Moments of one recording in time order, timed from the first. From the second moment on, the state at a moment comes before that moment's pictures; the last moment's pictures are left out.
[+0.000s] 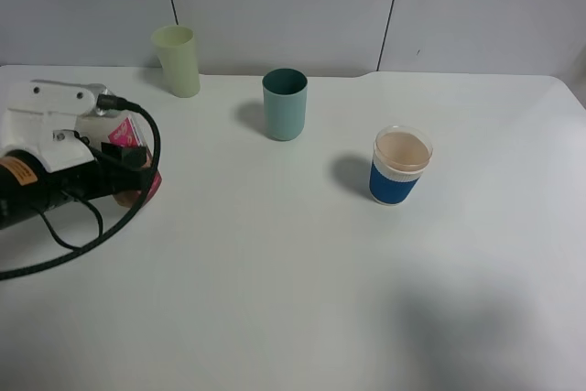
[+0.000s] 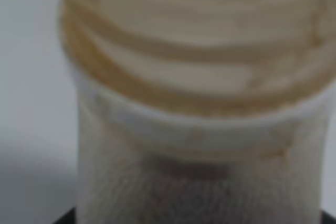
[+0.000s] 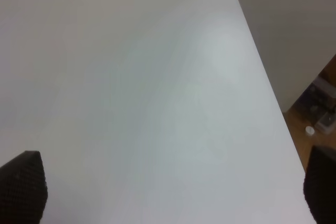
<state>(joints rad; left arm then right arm) -0.43 1.43 -0.29 -0.26 -0.60 0.02 -0.05 0.00 -0.50 -0.10 1.06 0.02</state>
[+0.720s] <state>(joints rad) -0.72 1.44 -0.67 -1.28 -0.46 1.11 -0.05 0.00 -0.50 -0.10 1.06 0.02</state>
